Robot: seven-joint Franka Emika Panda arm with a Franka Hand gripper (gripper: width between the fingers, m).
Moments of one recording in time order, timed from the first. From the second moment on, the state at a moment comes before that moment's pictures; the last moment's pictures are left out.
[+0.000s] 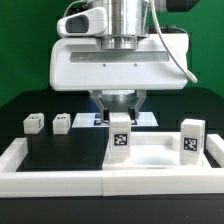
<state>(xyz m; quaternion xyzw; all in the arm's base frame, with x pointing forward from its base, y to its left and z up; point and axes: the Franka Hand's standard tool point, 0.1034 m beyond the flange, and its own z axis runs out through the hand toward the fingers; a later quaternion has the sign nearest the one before) 0.608 -0.030 0.095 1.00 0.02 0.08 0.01</state>
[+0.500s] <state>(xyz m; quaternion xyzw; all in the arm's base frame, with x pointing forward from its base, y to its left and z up) 0.603 -0.025 0.086 0.99 0.00 0.13 0.03</state>
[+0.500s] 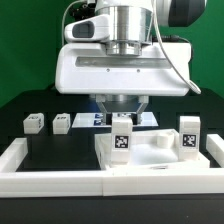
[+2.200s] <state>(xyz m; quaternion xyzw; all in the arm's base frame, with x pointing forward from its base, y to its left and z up) 0.607 -0.040 0.092 1.00 -0.01 0.07 0.01</state>
